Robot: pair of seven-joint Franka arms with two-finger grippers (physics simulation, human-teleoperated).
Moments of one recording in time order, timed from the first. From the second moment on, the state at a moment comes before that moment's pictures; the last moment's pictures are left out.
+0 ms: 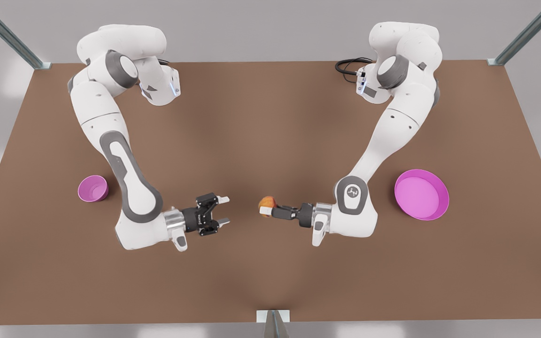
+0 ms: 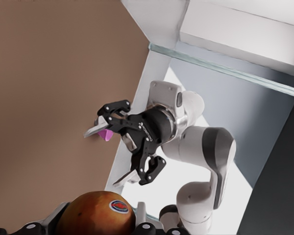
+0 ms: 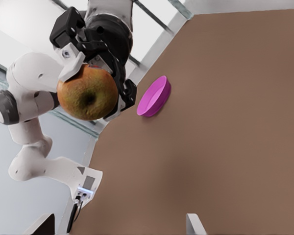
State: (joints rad) left arm -0.12 1.04 -0.58 -1.05 -1.08 2.06 0.00; right arm -0.07 0.94 0.48 -1.21 0.88 1.79 -1.04
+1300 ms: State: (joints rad) left arm -0.12 1.06 -0.60 -1.05 -1.11 2.11 0.17; right arm -0.02 1.07 0.69 -1.15 1.04 2.06 -1.70
